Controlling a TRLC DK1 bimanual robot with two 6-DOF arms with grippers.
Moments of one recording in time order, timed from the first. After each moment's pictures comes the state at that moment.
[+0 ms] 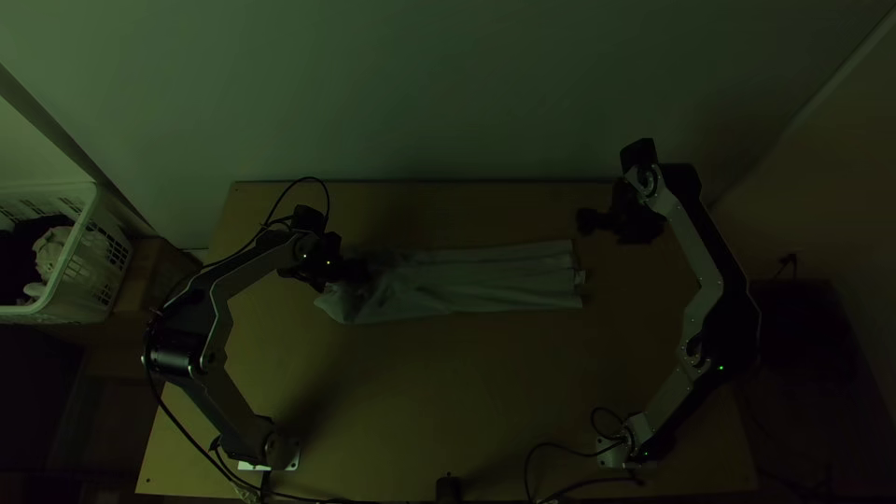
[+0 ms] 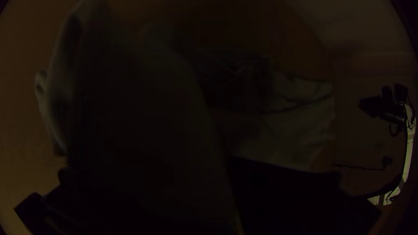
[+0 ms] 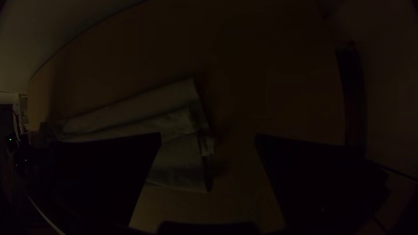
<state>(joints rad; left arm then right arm) -0.14 1.81 1.25 -0.62 0.44 -0.17 0.08 1.87 1.80 -1.20 -0.03 0.22</state>
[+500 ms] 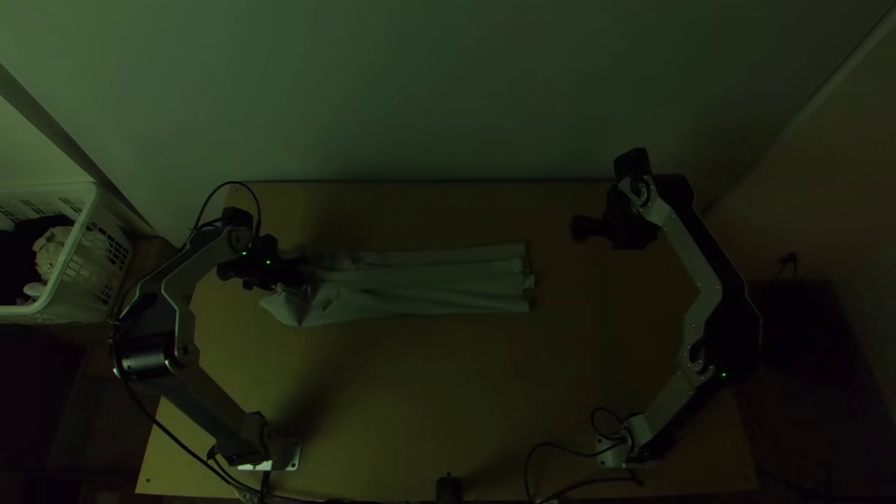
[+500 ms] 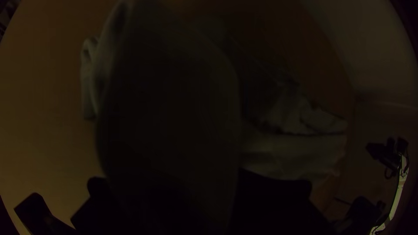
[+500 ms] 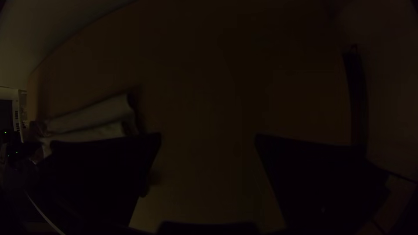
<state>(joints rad) 0.22 1.78 1.29 -0.82 0.36 -0.02 0.10 1.83 1.69 -1.11 -0.03 0.22</state>
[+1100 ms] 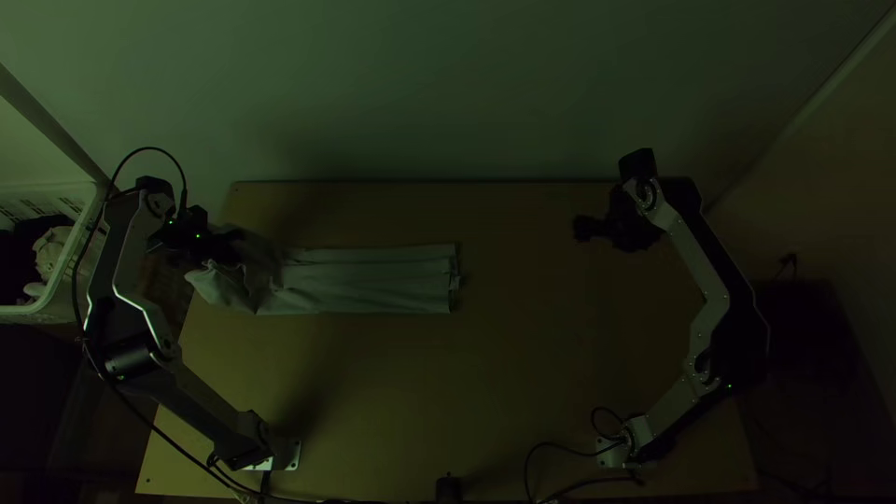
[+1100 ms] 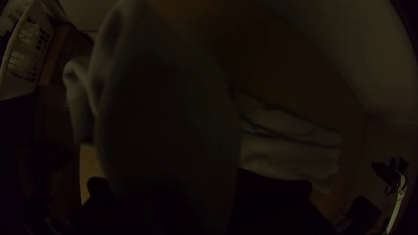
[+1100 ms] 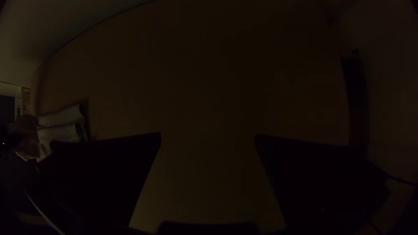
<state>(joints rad) 0.42 1.81 1.69 -1.18 0.24 0.14 0.10 1.78 1.66 -1.10 -0.04 0.21</state>
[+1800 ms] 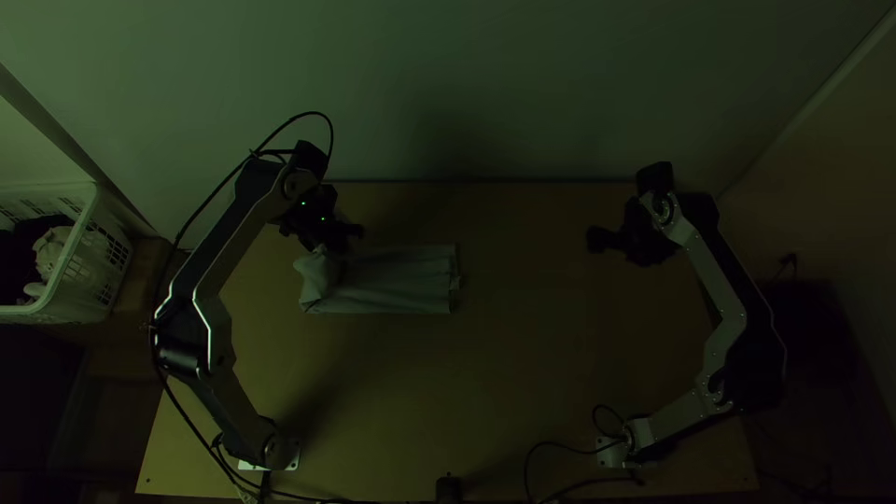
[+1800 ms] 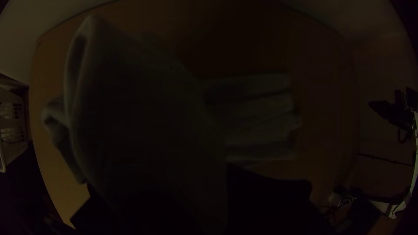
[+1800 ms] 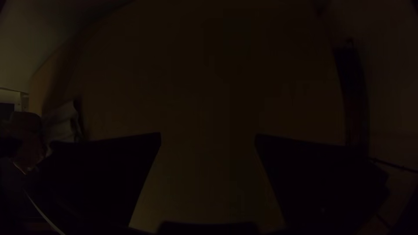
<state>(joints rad) -0.25 1.82 1.90 -1.33 0.12 -0.15 0.04 1.67 1.52 -1.08 -0.04 0.20</state>
